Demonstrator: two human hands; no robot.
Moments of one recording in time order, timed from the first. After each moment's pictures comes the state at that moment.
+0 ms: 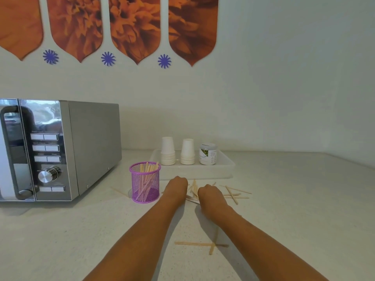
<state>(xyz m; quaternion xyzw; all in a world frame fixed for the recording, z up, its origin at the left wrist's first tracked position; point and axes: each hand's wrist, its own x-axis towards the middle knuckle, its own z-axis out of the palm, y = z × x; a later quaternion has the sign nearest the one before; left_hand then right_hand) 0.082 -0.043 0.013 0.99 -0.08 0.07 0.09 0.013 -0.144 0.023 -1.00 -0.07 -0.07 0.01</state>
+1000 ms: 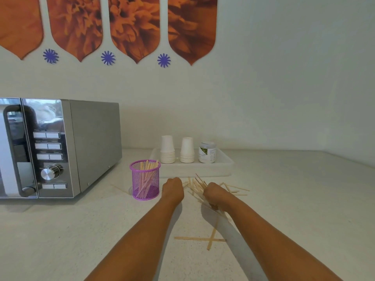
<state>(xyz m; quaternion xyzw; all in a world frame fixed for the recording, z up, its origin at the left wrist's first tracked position) 0.057 -0.039 0.014 0.98 0.00 0.07 0.19 0.029 -0.159 0.030 -0.95 0.07 0.07 0.30</state>
